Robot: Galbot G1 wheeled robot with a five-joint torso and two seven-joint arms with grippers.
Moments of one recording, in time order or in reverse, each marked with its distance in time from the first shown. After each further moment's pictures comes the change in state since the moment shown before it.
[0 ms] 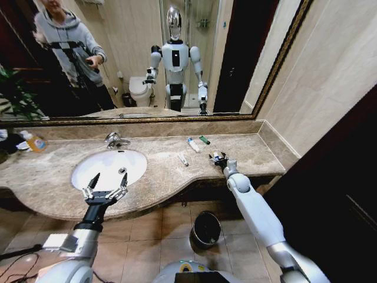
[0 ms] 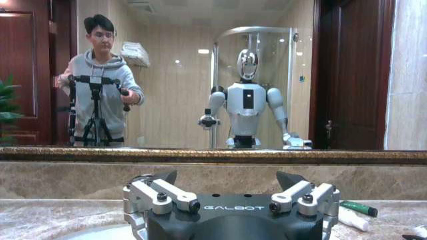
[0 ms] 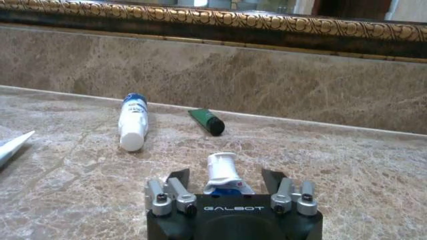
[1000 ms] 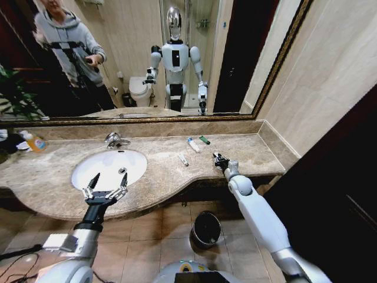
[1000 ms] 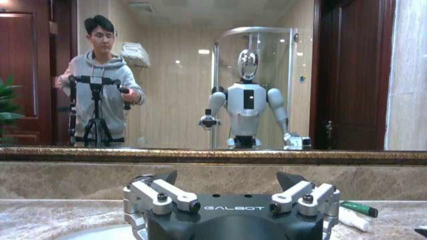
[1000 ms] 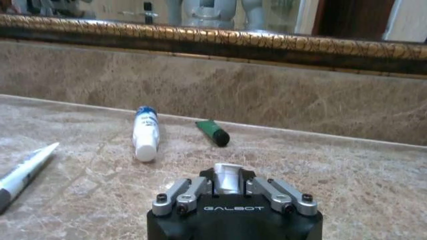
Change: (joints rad) left arm 0.000 0.000 0.000 0.000 0.000 0.000 0.000; right arm -0.058 -0.035 0.008 0.119 0.027 -0.023 0.013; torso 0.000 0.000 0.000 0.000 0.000
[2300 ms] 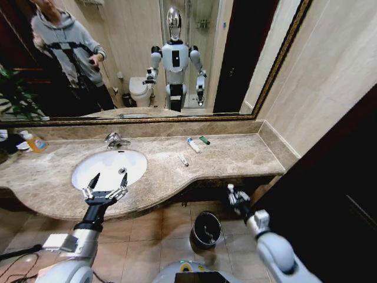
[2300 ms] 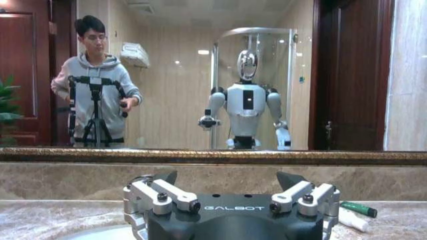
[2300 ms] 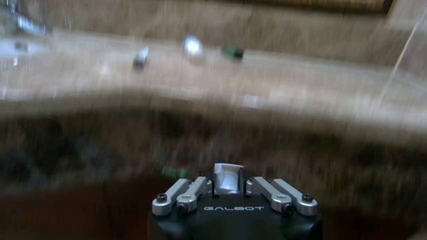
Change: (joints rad) left arm 0.000 0.000 0.000 0.000 0.000 0.000 0.000; right arm -0.865 -0.051 0.191 0.462 -0.098 0.197 0.017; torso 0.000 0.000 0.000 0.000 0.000
